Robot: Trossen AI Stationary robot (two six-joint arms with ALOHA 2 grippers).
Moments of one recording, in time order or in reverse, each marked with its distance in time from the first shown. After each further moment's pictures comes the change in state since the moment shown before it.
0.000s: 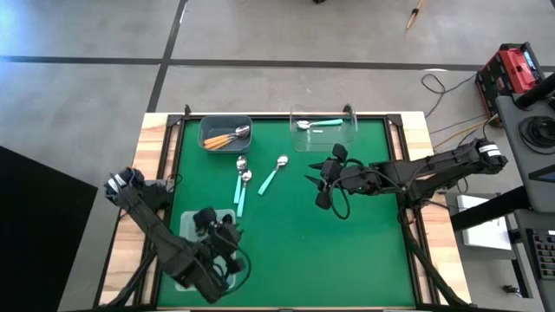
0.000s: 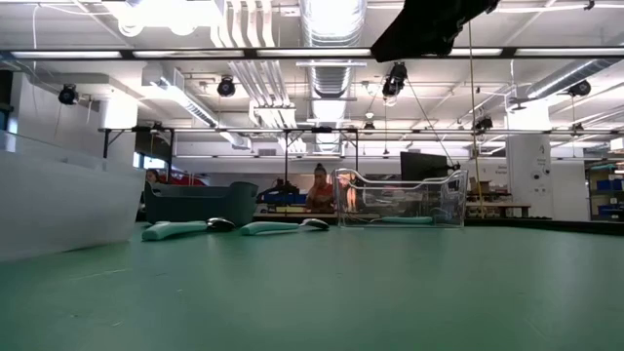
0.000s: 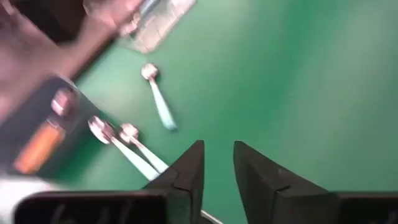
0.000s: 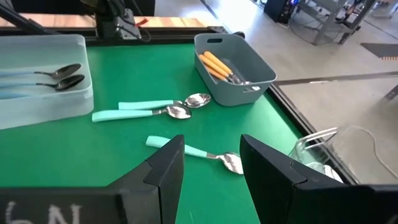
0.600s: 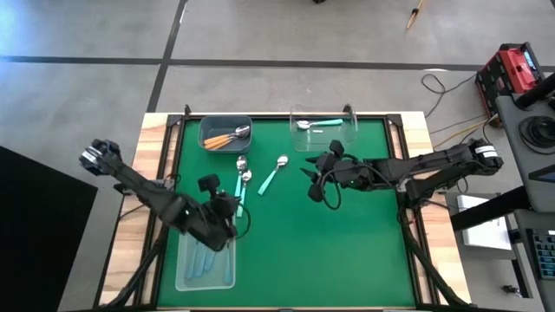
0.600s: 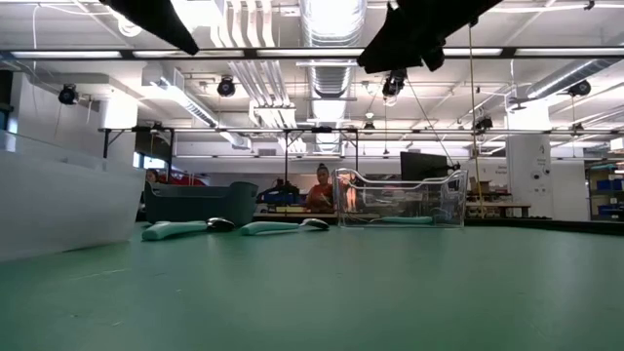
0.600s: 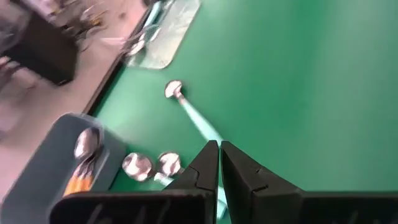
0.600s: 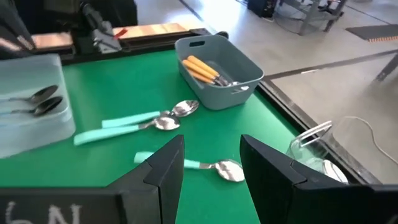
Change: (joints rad) left arm 0.219 -0.409 -0.551 0.516 0.020 0.637; right arm -0.069 0.051 0.000 0.074 0.001 0.062
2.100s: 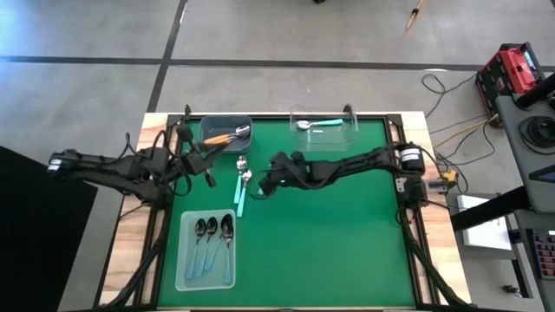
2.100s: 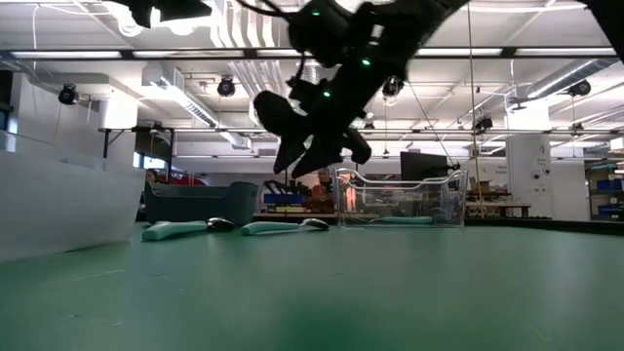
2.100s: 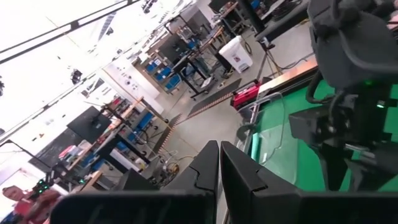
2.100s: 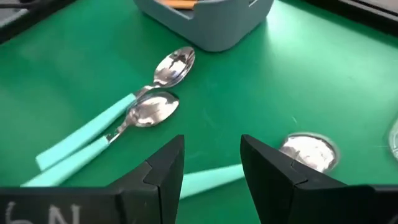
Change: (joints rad) left arm 0.462 -0.702 -0.525 1.000 0.215 1.350; right arm -0.135 0.677 0.399 -0.009 -0.060 0.443
